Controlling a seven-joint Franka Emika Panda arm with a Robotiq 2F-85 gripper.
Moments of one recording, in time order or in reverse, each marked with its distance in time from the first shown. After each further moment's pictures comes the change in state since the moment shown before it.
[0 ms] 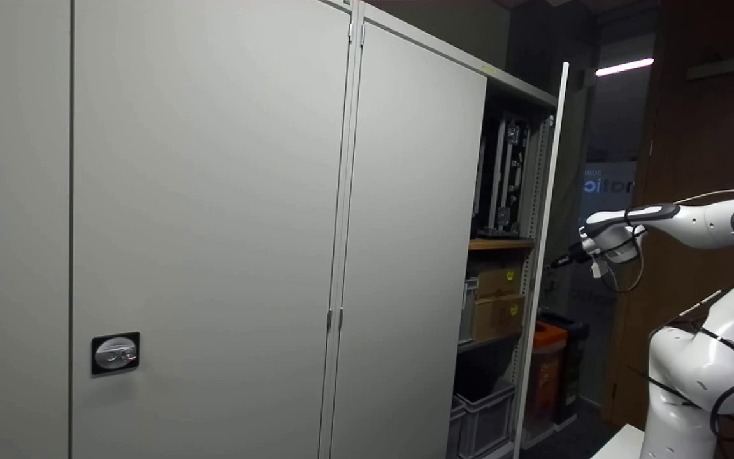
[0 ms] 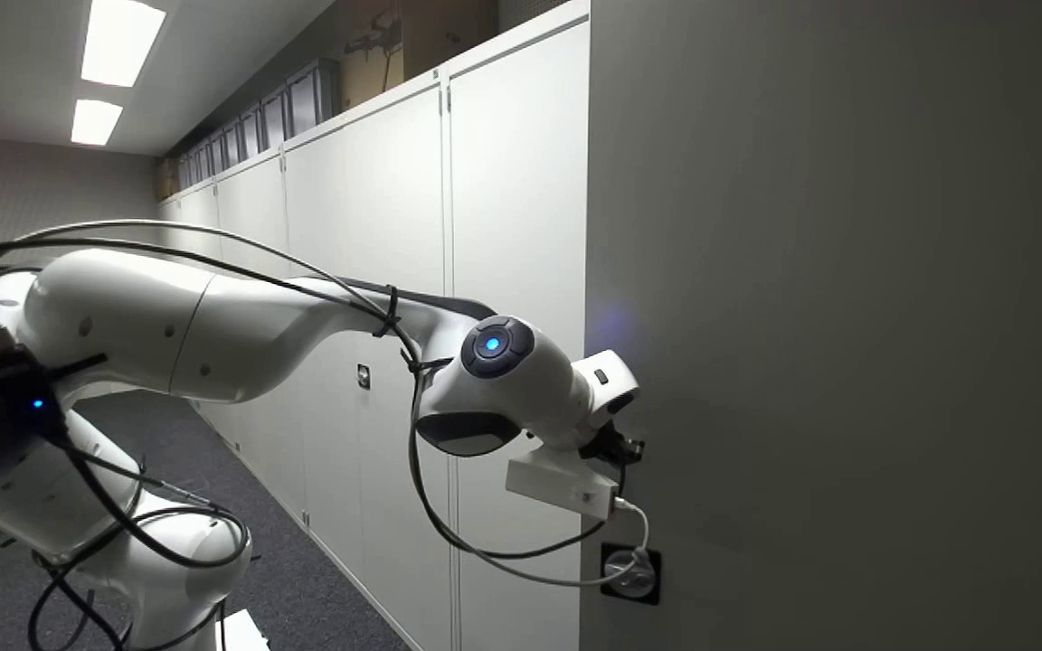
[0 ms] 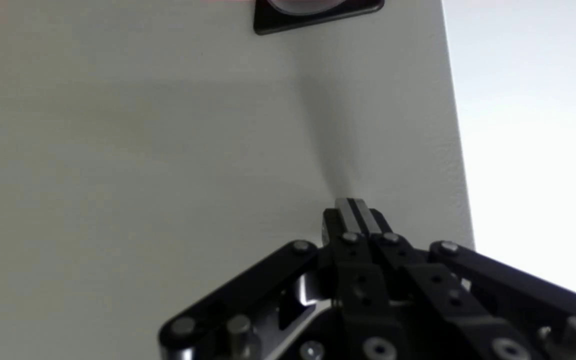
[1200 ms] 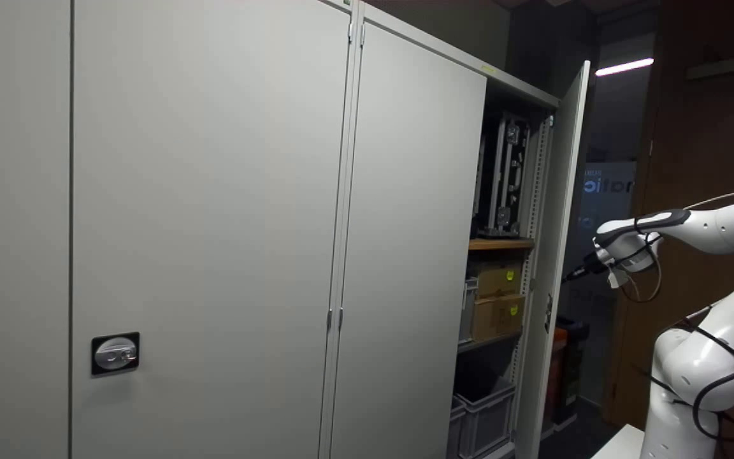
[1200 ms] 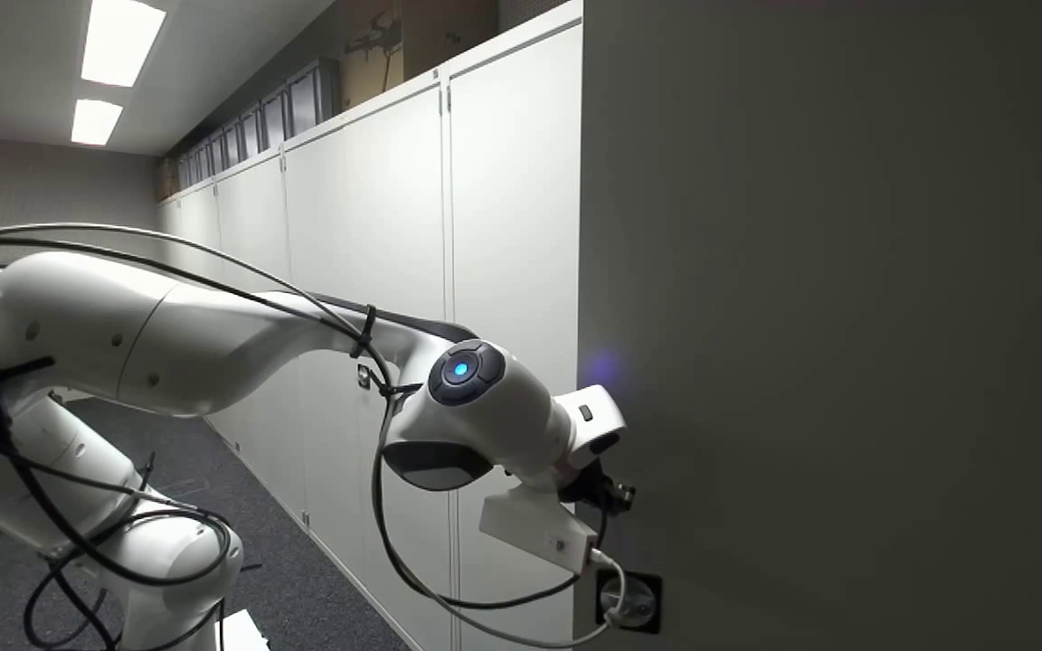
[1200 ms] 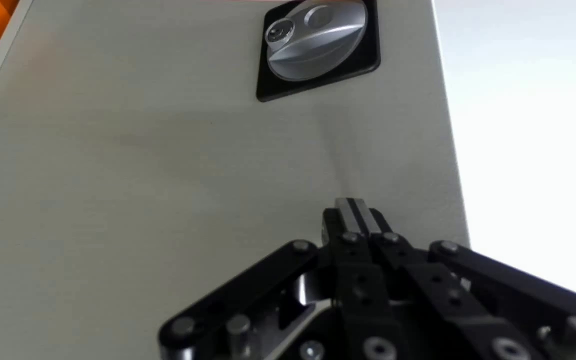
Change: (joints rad) arm -0.175 0.008 0.047 -0.091 -0.058 -0.002 0.003
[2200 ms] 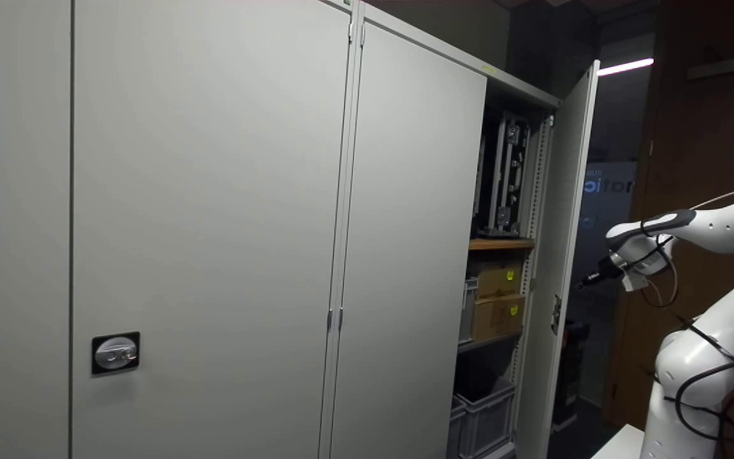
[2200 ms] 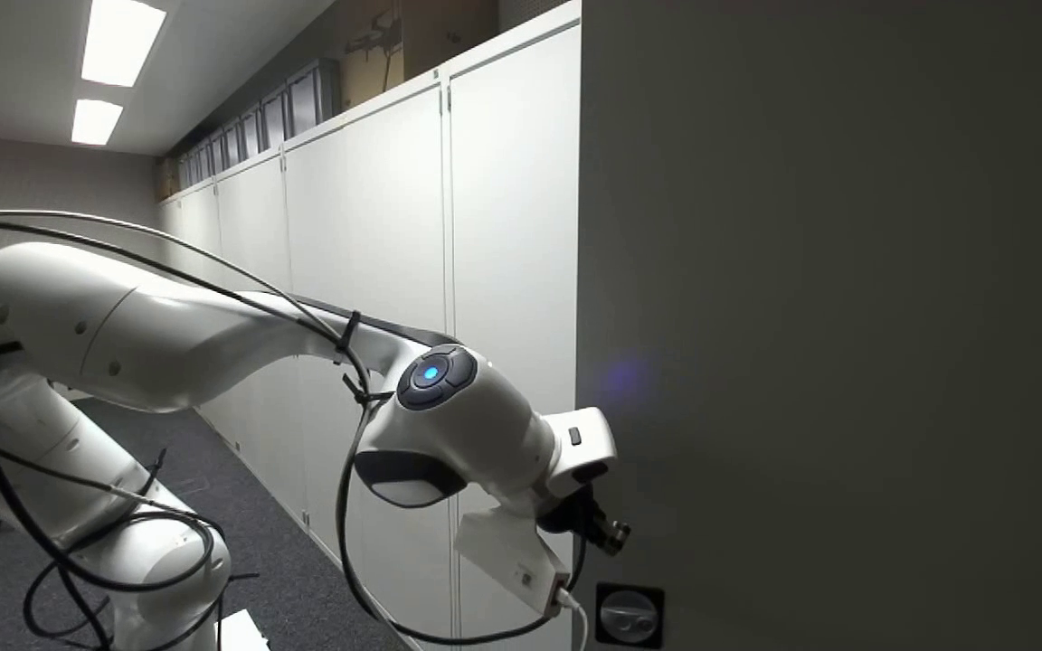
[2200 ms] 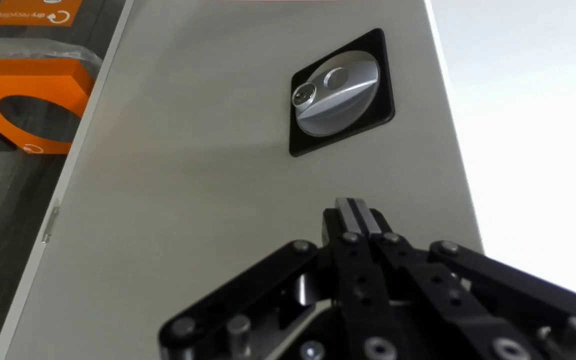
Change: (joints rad) arm -0.185 0.041 0.075 -0.035 -0.028 -0.013 0.087
